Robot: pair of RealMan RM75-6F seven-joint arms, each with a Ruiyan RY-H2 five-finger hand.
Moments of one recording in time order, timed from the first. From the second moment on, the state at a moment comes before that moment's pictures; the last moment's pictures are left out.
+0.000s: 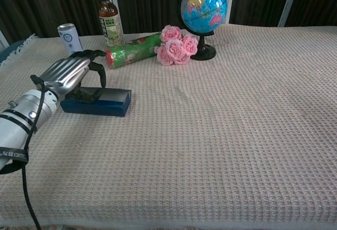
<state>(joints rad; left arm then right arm) -0.68 -1.95 -0.23 -0.79 1.38 1.16 0.05 0.09 -0.97 -0.04 -1.63 -1.59 1.38 0.08</state>
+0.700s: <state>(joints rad) -0.78 -1.96 -0.30 -0.73 1.31 1.09 0.03 0.08 -0.95 -0.04 -1.62 -1.58 1.40 0.12</state>
